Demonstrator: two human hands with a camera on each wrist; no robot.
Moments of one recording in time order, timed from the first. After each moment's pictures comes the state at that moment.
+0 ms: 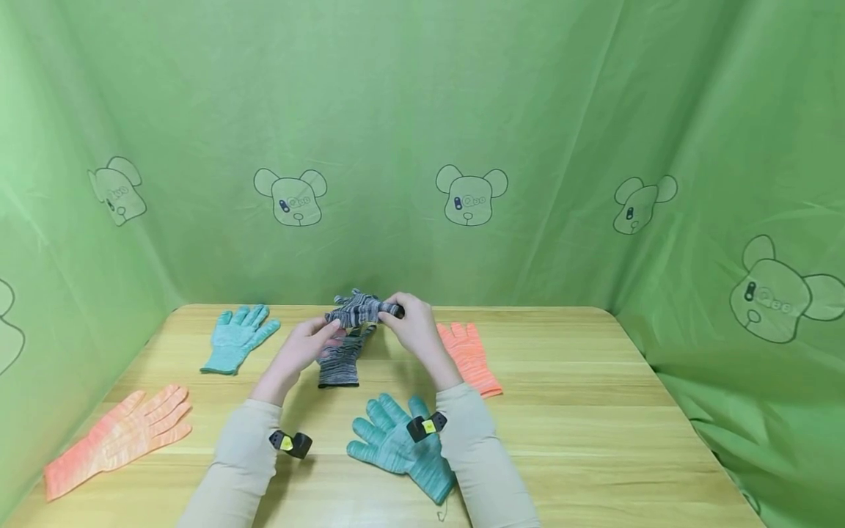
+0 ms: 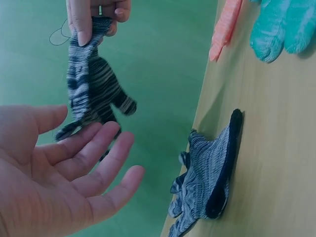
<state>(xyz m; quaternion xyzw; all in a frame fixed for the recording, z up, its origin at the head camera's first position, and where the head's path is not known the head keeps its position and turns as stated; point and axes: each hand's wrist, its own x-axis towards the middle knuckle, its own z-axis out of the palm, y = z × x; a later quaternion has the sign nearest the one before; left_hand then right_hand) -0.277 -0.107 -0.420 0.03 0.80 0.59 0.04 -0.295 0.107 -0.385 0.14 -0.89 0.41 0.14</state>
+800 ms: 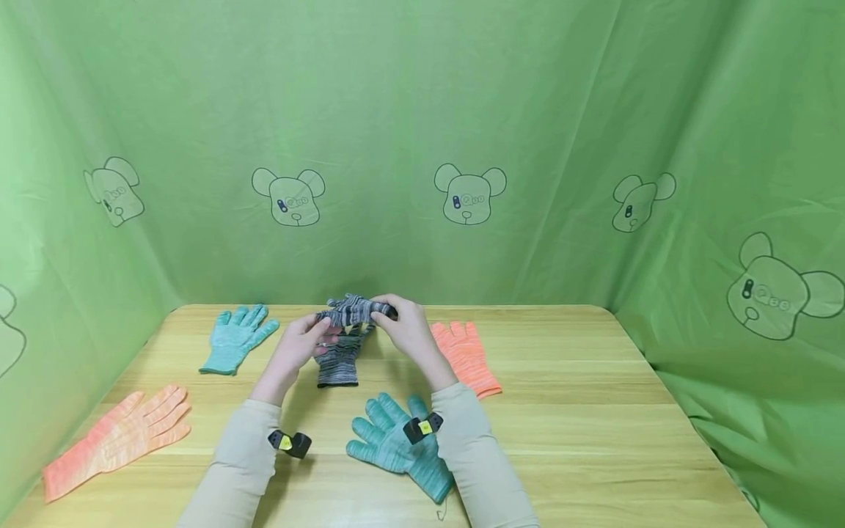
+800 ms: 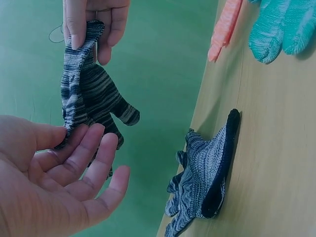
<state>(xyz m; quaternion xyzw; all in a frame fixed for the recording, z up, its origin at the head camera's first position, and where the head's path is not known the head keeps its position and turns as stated) -0.279 -0.107 -0.421 0.00 0.78 0.63 0.00 -0.294 0.101 -0.390 0.18 -0.88 0.43 0.12</state>
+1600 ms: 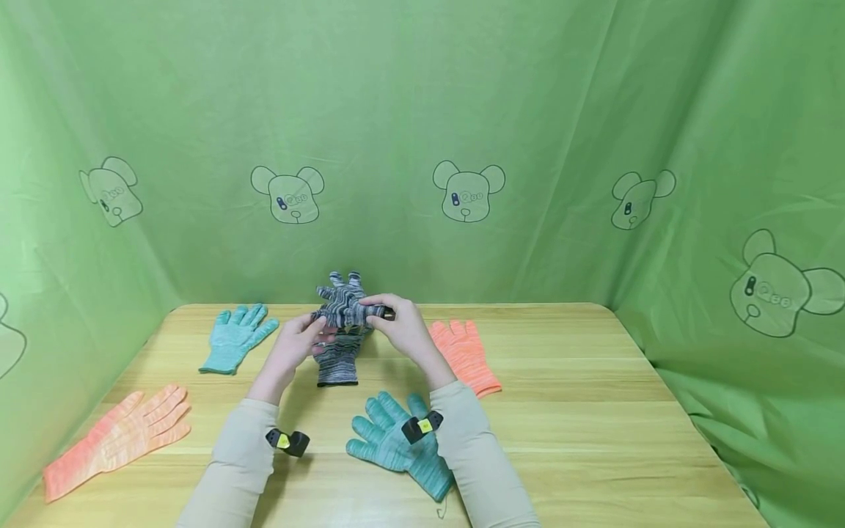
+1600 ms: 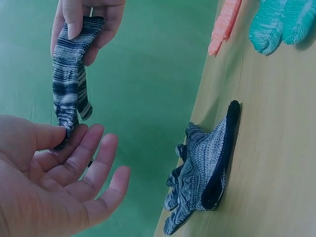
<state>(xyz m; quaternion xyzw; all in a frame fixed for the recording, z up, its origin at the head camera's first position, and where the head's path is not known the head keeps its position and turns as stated) -0.277 -0.112 -0.417 -0.02 0.77 0.63 0.01 -0.292 0.100 -0.391 0.21 -0.82 0.54 0.05</state>
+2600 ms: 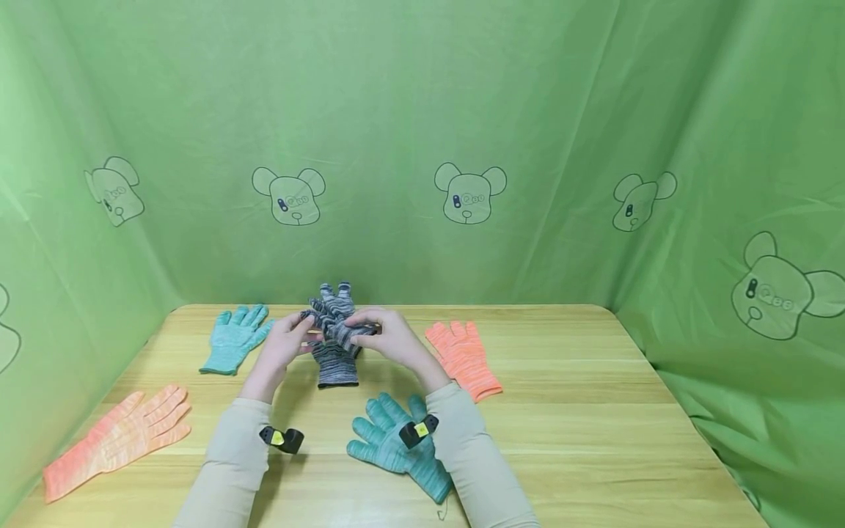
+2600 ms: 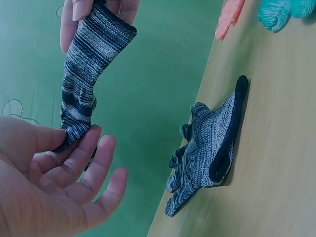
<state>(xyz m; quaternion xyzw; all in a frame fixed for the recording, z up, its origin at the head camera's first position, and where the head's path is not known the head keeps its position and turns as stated) -0.285 -0.130 -0.424 -0.05 0.77 0.64 -0.01 -0.293 0.090 -0.403 0.31 -0.80 0.51 -0.02</state>
